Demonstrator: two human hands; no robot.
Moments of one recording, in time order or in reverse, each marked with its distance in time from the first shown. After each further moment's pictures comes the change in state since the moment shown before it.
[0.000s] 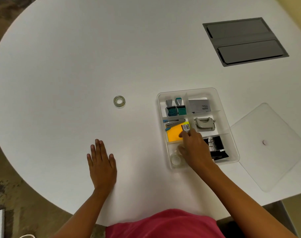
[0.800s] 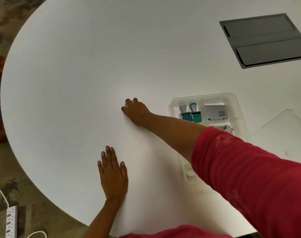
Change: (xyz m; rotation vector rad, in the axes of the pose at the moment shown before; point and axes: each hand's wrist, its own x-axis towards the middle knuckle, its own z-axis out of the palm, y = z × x) left_hand 0.002 -0.001 0.004 -0.012 0.004 -0.017; right_hand 0.180 -0.179 0.024 -0.267 0.006 -0.636
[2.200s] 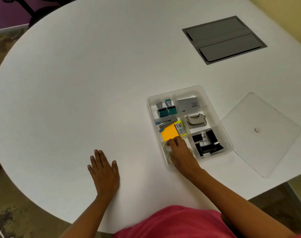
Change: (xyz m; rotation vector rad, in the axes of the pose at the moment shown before) left_hand -0.003 0.012 -0.012 0.043 -0.092 0.023; right_hand -0.266 0.017 0.049 0.425 0.143 0.529
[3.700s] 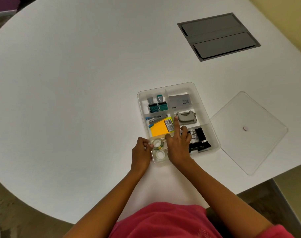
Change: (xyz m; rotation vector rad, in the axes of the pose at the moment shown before) left_hand -0.023 0.170 -0.012 -0.758 -0.347 -0.010; right_hand 0.016 0.017 -0.006 -0.288 -0.021 0.213
